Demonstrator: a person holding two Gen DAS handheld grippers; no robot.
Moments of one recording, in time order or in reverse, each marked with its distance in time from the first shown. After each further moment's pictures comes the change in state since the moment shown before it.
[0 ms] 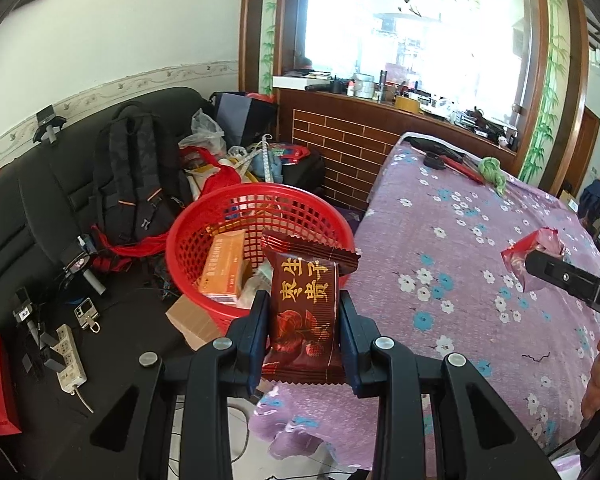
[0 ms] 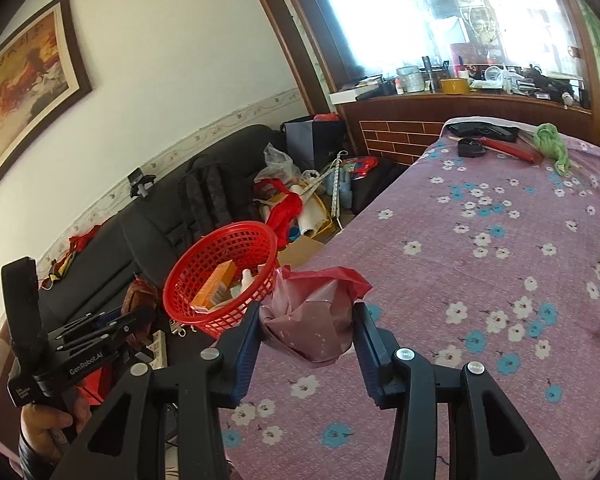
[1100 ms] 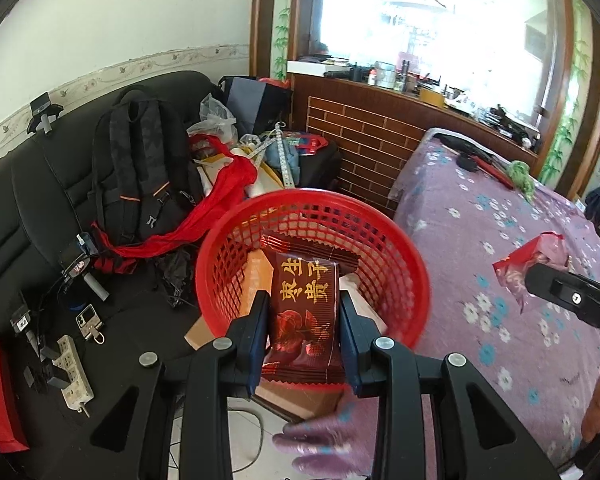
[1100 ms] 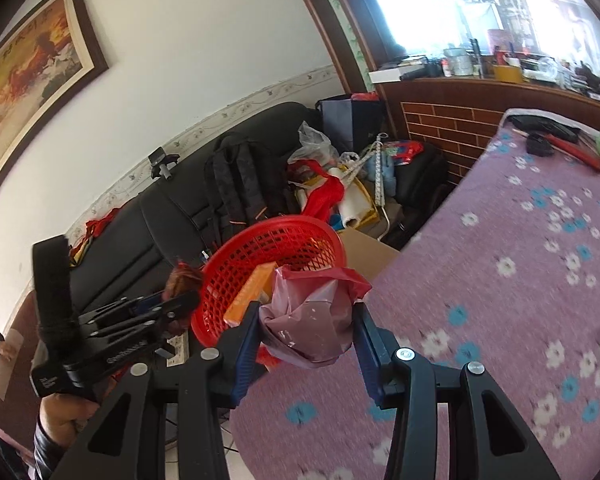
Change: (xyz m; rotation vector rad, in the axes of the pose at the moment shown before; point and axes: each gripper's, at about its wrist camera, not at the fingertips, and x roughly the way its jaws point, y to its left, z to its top) left arm 0.065 0.058 0.041 -0.020 0.059 0.012; right arm 0.088 0.055 0.031 -0.042 0.076 0.098
